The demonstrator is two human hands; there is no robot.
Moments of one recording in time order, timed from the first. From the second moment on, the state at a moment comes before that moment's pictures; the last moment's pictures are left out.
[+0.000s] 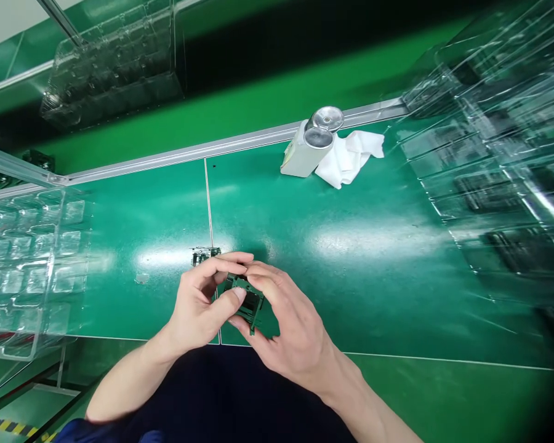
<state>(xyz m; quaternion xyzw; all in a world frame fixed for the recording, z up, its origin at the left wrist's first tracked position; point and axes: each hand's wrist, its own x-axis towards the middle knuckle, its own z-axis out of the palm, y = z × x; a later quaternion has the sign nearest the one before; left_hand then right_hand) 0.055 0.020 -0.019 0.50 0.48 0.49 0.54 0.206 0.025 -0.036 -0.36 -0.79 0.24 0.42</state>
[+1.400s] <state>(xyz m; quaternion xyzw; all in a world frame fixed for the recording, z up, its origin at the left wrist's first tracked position) -0.018 0.006 -0.078 0.50 0.46 0.50 0.53 0.197 0.036 -0.010 -0.36 -0.86 0.20 0.29</state>
